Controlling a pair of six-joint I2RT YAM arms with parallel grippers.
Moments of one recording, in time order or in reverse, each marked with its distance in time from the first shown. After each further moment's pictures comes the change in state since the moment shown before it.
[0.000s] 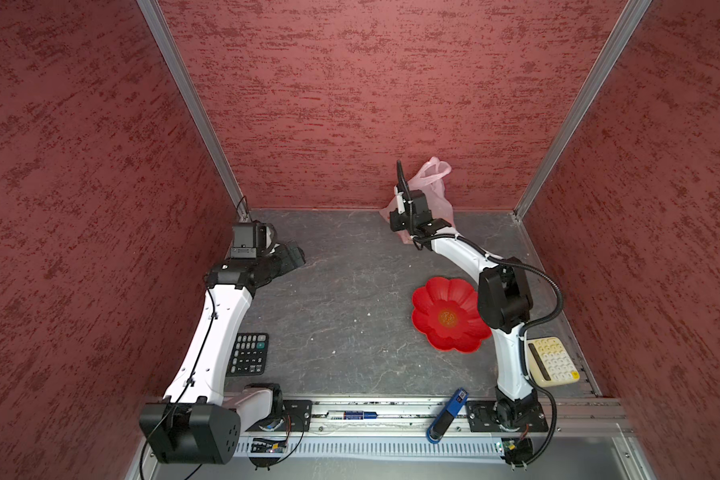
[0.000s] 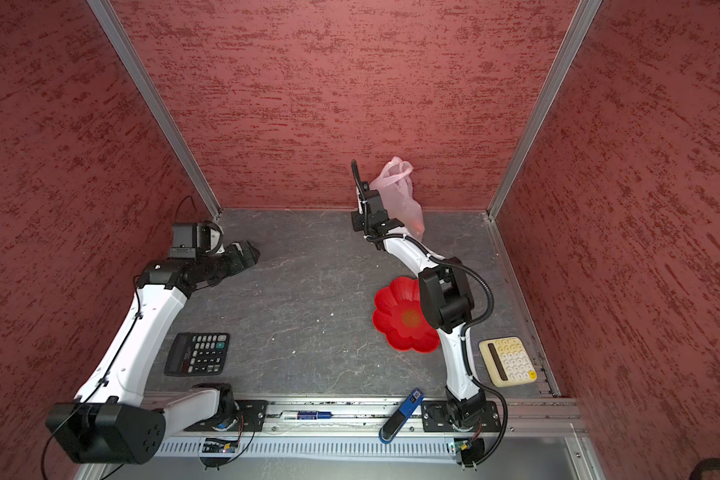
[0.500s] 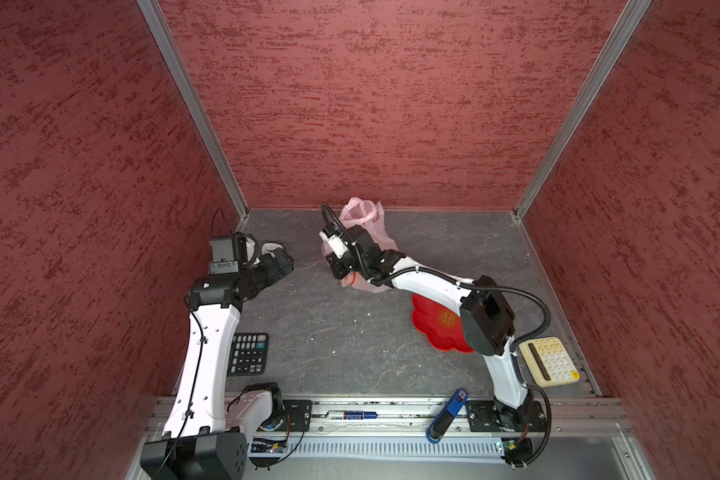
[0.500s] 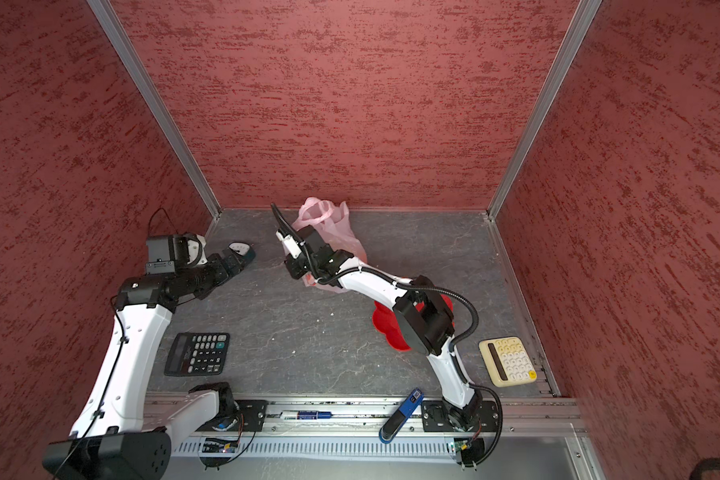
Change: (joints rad) left arm 0.126 -0.106 -0.034 -0.066 0.106 -0.019; right arm 0.386 -0.080 -0.126 0.005 -0.219 -0.018
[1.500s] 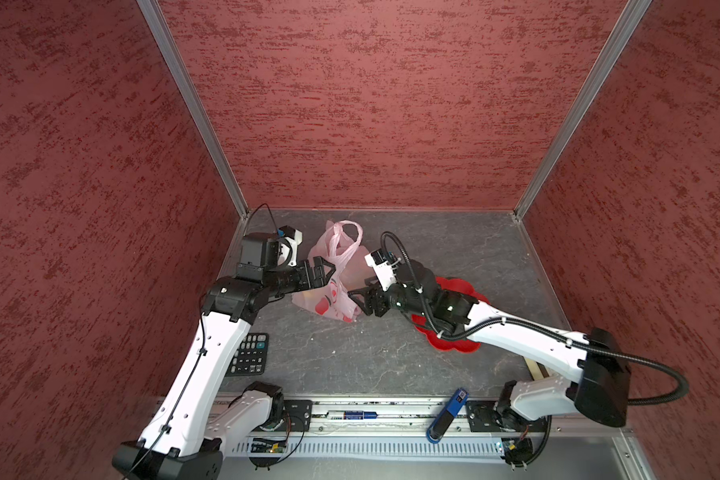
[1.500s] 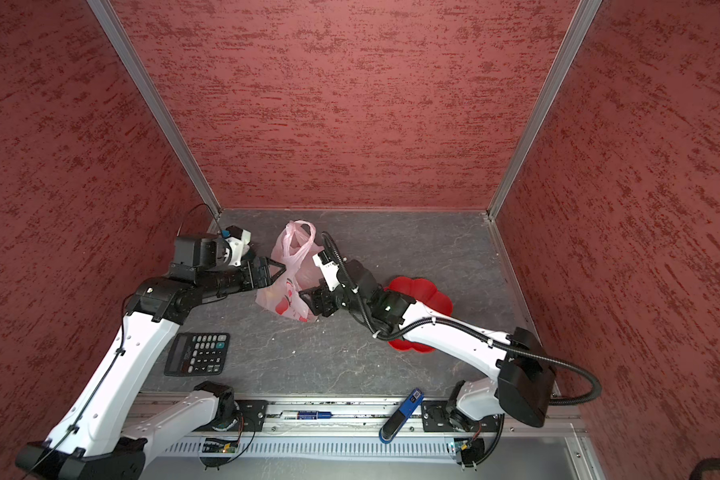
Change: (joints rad) left arm -0.389 -0.005 0.035 0.042 0.072 0.095; right arm 0.071 -0.723 -0.677 0.145 0.071 0.320
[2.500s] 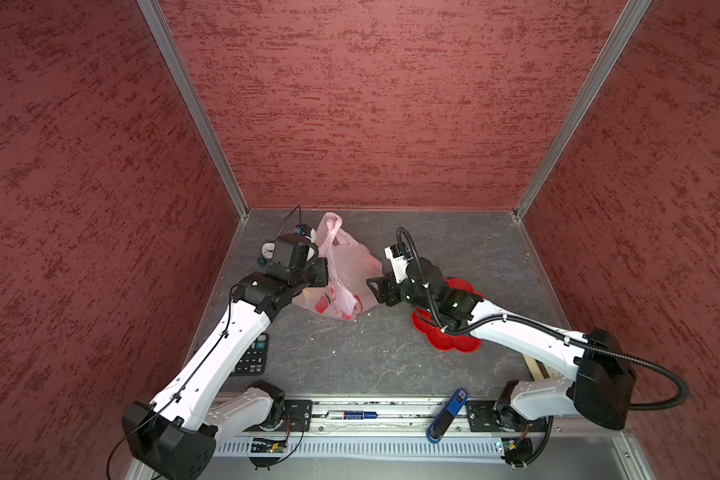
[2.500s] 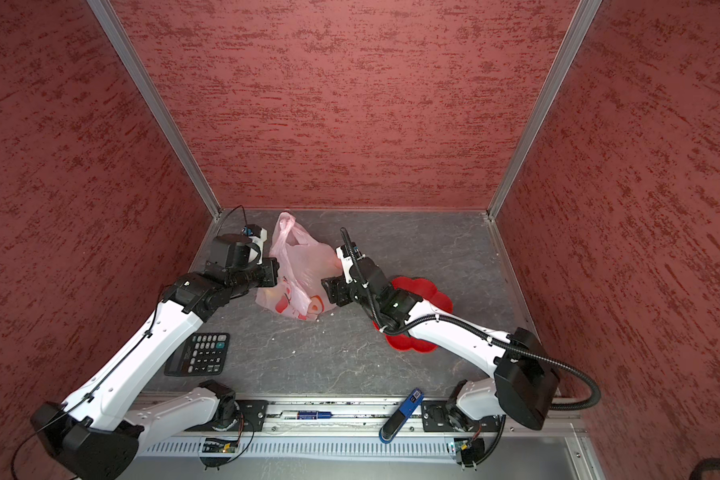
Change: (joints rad) left arm -0.137 0.030 -0.110 0.180 -0.375 0.038; right arm -0.098 0.045 -0.051 0.017 0.104 0.026
